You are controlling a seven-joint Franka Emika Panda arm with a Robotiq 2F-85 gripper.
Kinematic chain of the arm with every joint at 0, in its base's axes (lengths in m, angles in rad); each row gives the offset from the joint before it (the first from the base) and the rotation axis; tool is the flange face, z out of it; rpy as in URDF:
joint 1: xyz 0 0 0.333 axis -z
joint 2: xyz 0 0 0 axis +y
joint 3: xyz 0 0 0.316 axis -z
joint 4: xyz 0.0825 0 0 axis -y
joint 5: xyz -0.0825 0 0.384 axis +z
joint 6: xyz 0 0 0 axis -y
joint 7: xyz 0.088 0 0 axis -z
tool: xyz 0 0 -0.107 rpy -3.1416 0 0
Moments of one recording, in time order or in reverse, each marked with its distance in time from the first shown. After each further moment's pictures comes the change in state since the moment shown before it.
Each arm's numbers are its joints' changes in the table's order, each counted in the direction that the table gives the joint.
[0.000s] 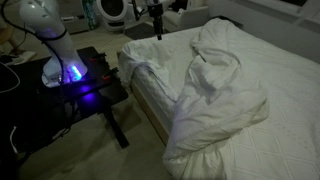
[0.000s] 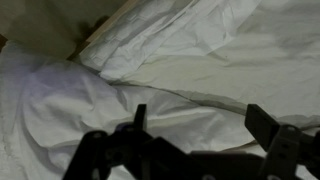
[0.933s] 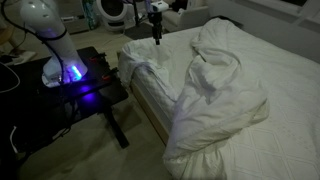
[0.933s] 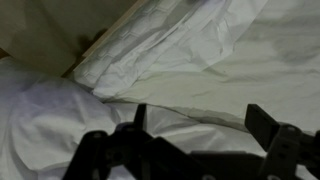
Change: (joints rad) arm -0.017 0.096 -0.015 0.016 0.000 0.025 0.070
